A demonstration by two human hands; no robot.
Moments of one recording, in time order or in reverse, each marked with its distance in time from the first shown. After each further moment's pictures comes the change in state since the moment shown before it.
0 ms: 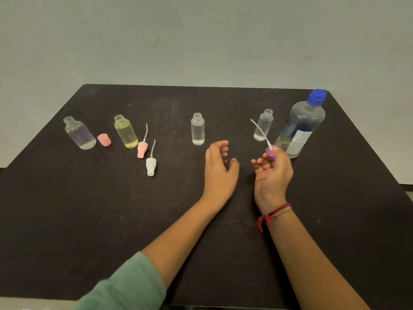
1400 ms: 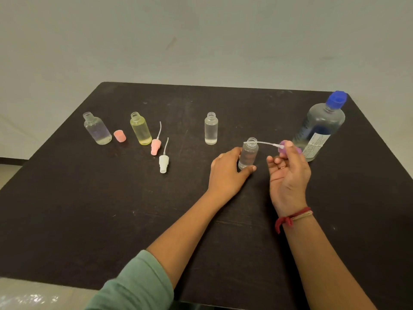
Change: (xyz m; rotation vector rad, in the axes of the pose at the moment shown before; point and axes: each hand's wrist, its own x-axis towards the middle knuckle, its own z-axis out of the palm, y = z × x) left_hand 0.014 -0.003 -0.012 0.463 -0.192 0.078; right_hand -0.005 -0.015 0.004 -0.021 -0.123 0.013
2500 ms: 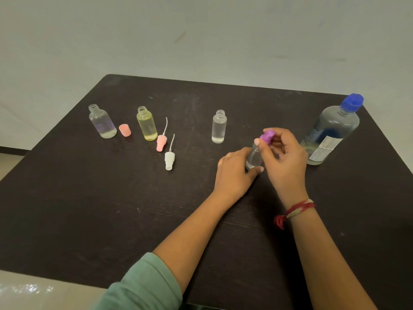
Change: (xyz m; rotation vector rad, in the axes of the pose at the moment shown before) left_hand -0.002 -0.002 -0.001 0.006 -0.013 0.053; right_hand 0.007 0.005 0.014 -0.871 -0.415 -0.583
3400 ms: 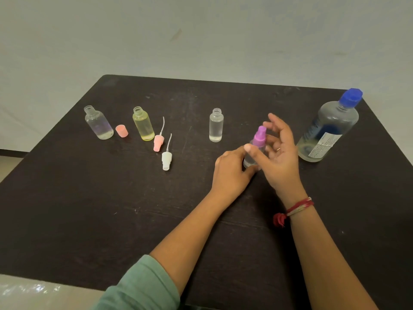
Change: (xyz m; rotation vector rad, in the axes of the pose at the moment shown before) left_hand 0.000 -0.001 0.000 -0.010 0.027 -0.005; right_hand -0.002 0.008 -0.001 0.277 -0.142 0.131
